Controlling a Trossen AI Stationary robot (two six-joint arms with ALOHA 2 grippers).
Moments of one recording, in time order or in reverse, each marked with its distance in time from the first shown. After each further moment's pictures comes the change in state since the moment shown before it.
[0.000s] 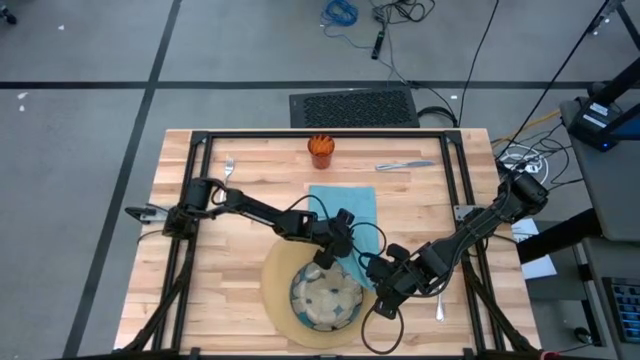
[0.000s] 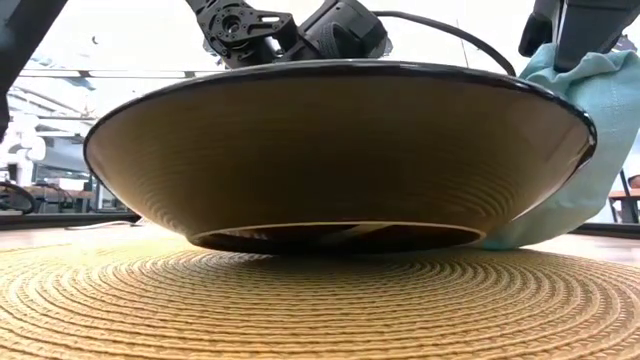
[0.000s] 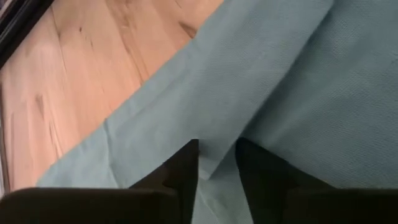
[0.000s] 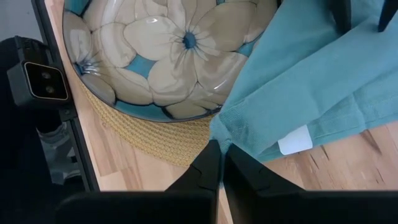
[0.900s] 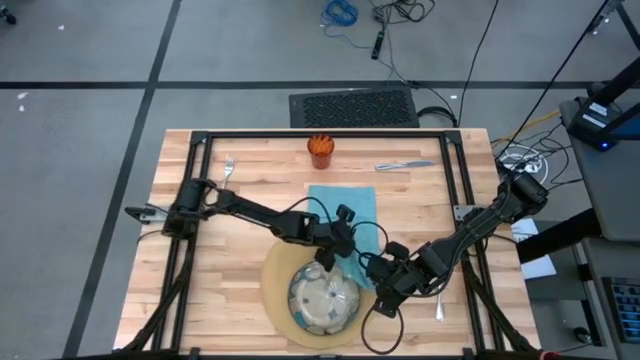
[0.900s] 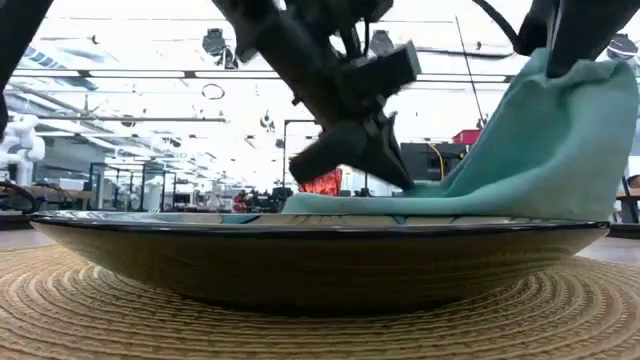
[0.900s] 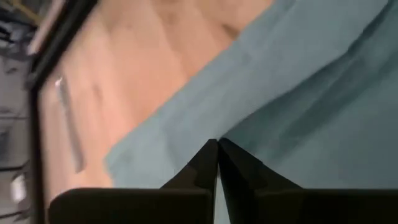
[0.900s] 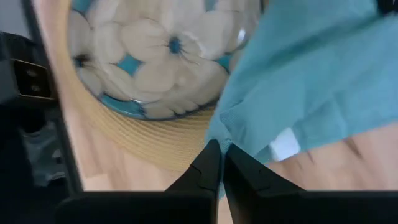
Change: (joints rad) left arm -0.038 -0.064 0.095 -0.181 -0.189 0.003; right arm -0.002 0.000 0.001 -0.025 0.034 -0.034
